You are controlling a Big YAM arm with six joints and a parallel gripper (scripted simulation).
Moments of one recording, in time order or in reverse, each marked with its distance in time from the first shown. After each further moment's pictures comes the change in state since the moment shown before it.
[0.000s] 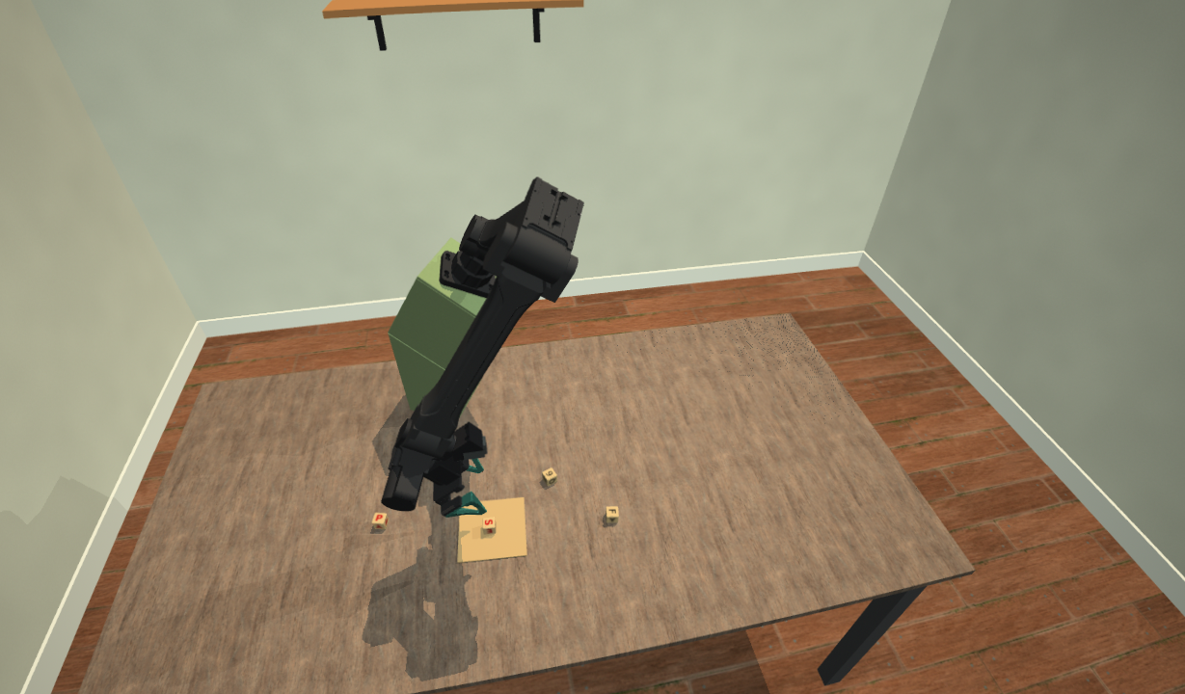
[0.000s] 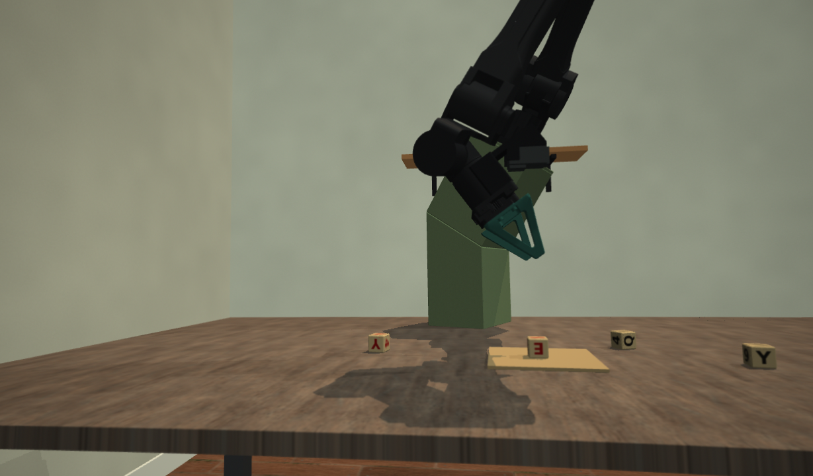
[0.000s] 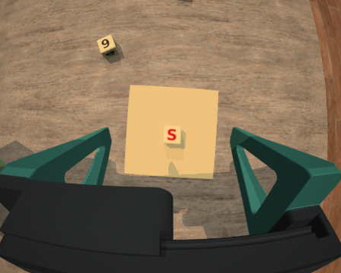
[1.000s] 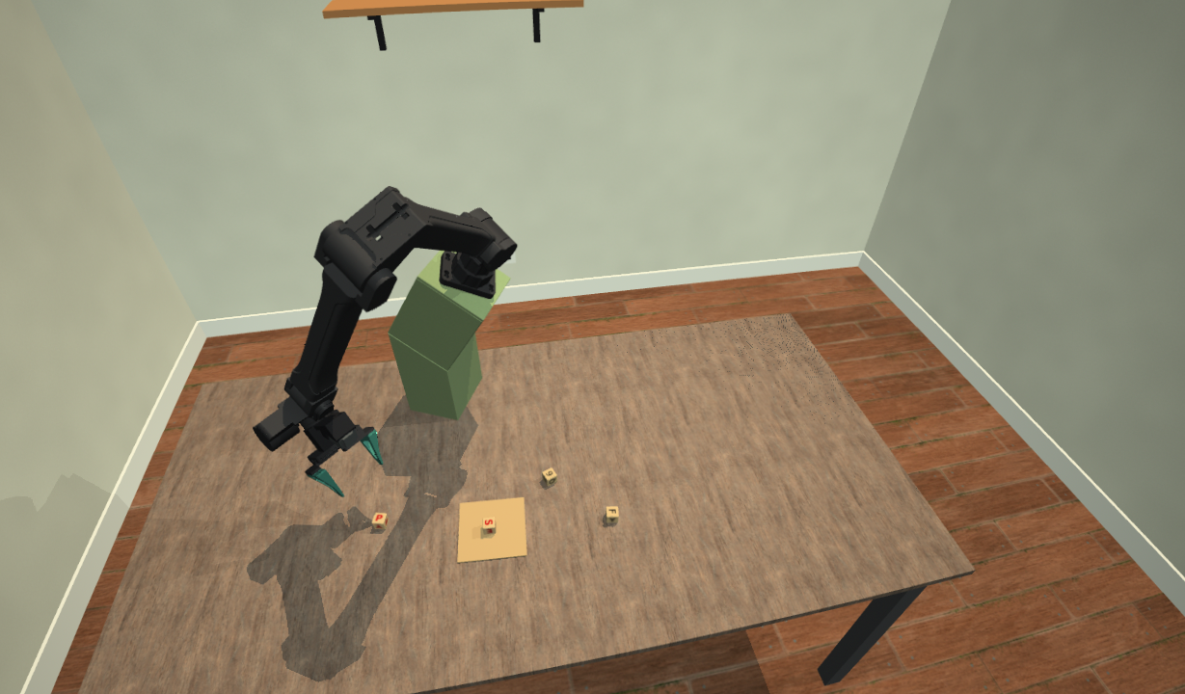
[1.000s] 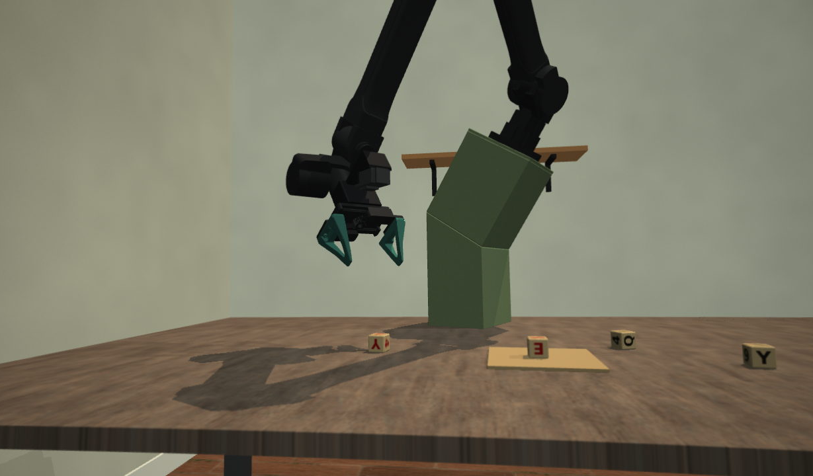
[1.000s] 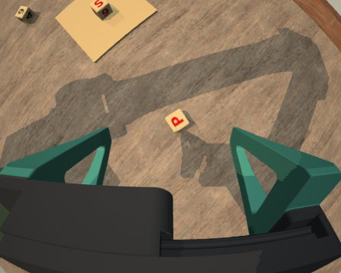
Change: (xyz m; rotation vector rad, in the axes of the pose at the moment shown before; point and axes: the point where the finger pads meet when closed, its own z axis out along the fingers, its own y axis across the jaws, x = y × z) arm 0.193 0.075 -0.134 0.471 -0.010 0.650
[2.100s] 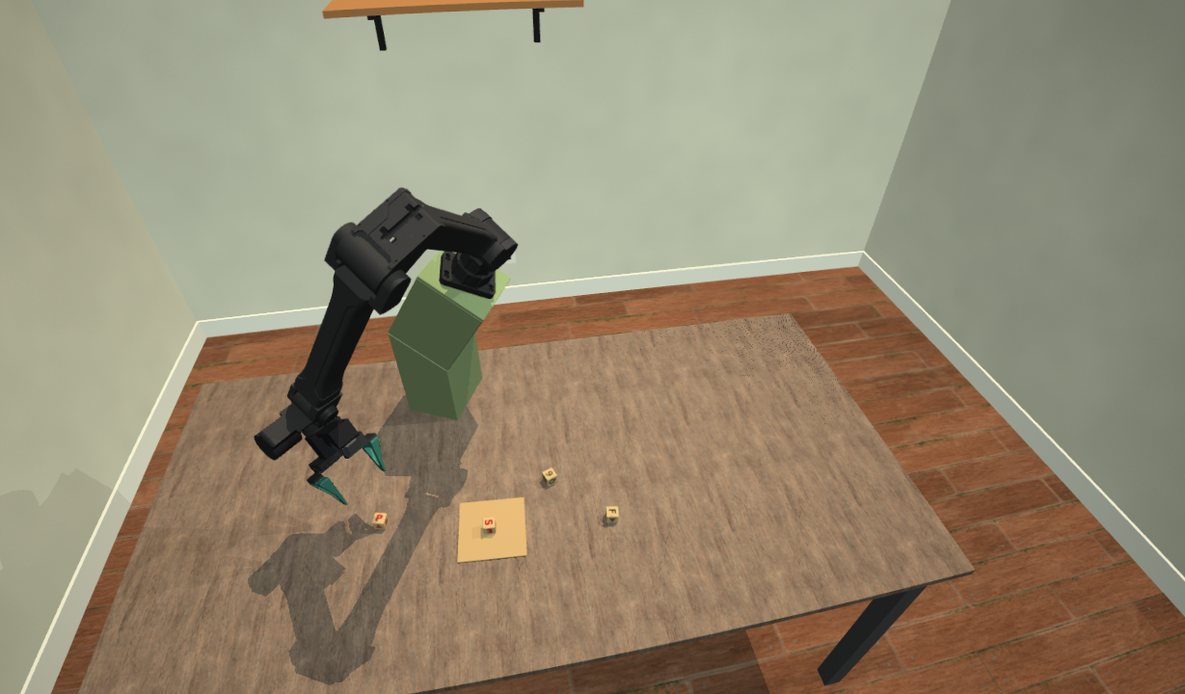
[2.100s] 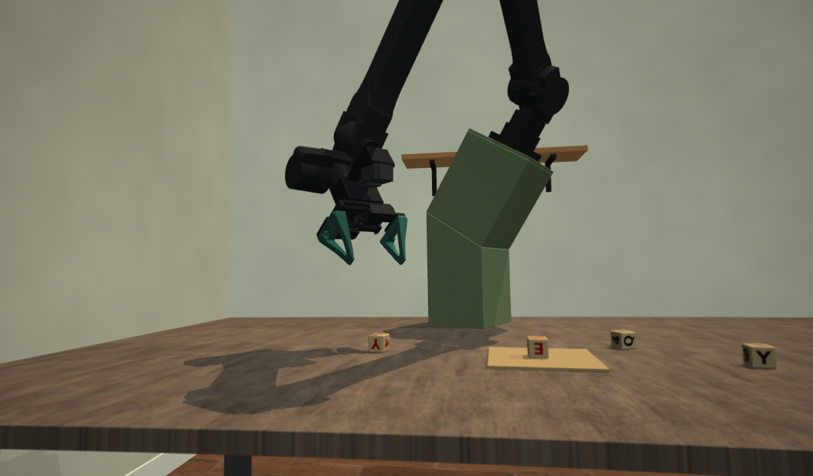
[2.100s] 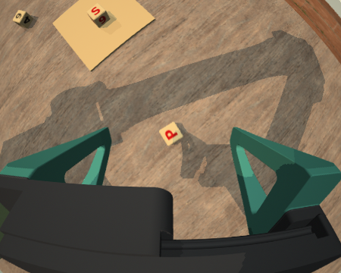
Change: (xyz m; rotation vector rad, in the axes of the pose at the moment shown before) arm -0.016 -0.008 0.010 -0.014 0.007 -0.023
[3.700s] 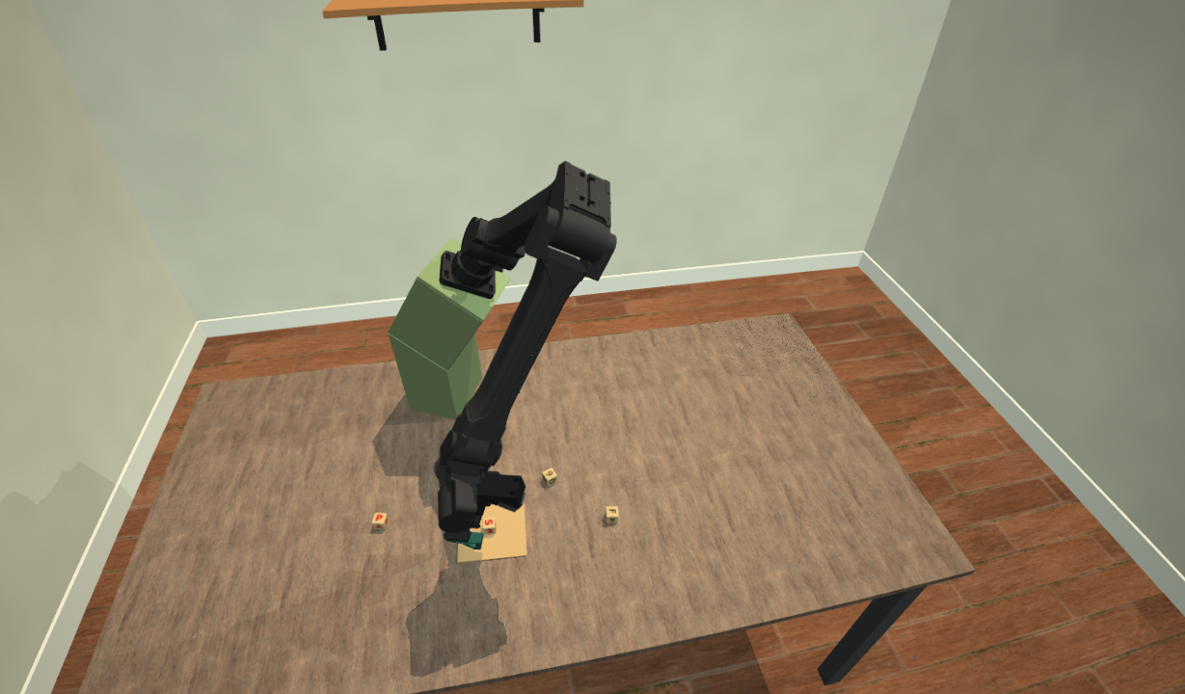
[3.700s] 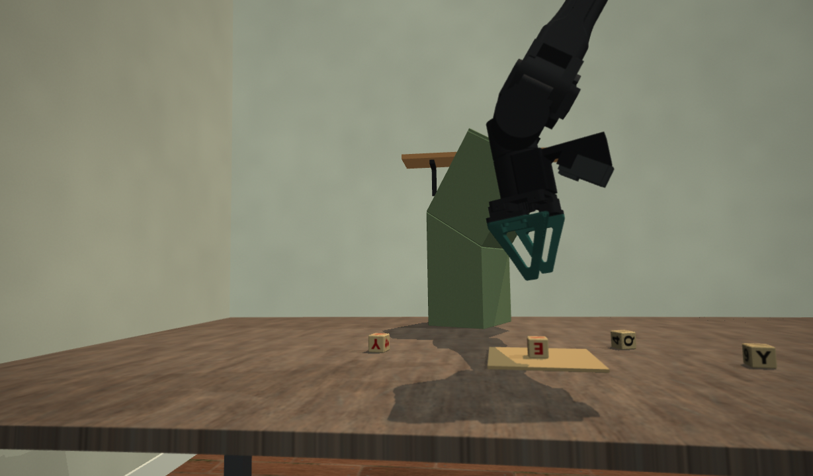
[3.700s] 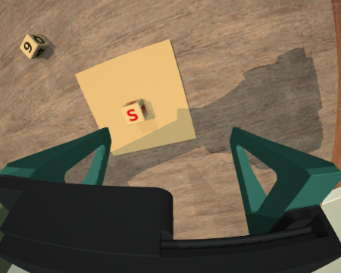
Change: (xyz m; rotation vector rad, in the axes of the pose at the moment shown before) arm -0.185 0.078 0.159 -0.230 0.484 -0.372
